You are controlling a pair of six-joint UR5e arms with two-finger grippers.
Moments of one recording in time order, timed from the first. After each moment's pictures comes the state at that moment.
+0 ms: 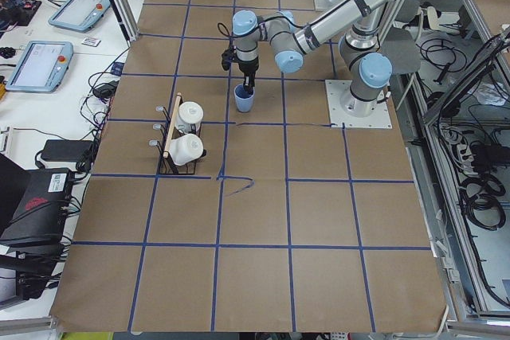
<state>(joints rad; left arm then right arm) -1.33 -1.67 -2.10 -1.00 1.63 0.37 1.13 -1.65 2.03 -2.05 -1.49 -1.07</state>
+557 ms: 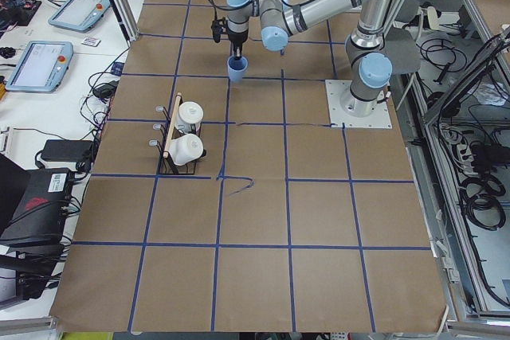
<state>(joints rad) -1.57 -1.72 -1.92 -0.99 1.44 -0.11 1.13 -1.66 2.00 -2.03 -1.49 -1.02</state>
